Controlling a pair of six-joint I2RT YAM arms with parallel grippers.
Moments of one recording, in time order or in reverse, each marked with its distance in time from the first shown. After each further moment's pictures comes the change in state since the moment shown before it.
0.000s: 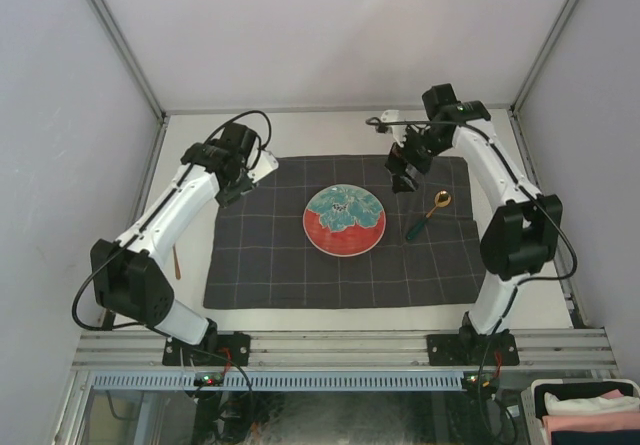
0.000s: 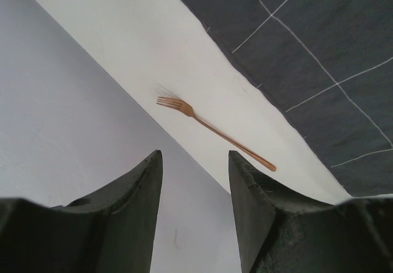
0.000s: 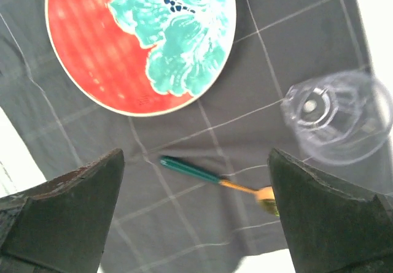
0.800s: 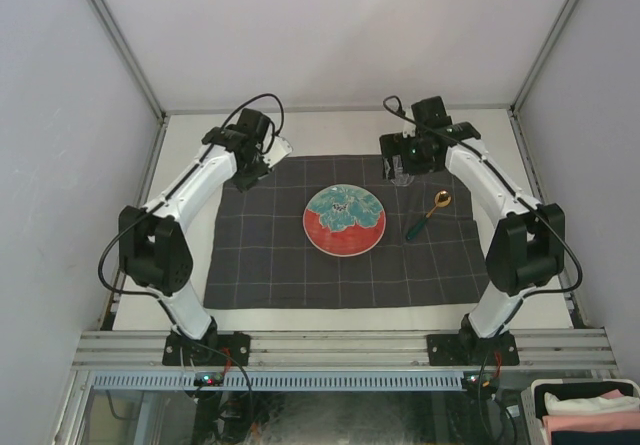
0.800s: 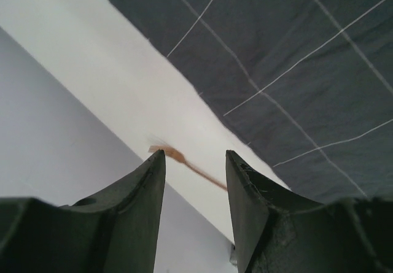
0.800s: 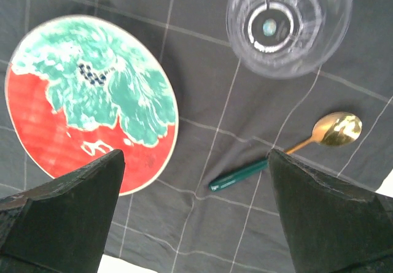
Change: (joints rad) left arm 0.000 0.213 0.151 0.066 0.076 -0.041; right arm 0.073 -0.164 -0.334 0.425 0.457 1.073
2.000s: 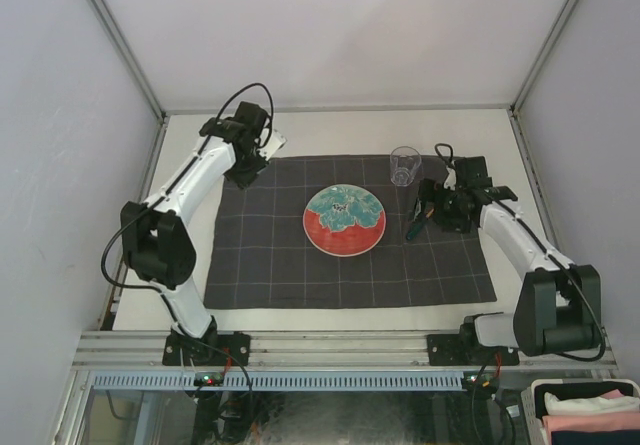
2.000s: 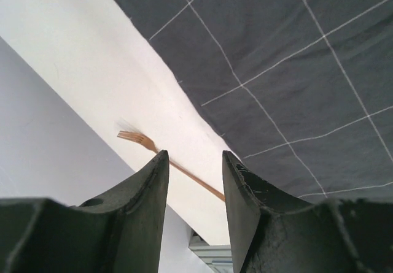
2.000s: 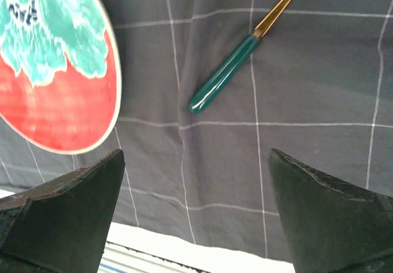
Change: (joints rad) left arm 0.024 0.073 0.109 -0.114 0.051 -0.182; right arm -0.182 -0.384 -0.581 0.140 -0.130 0.200
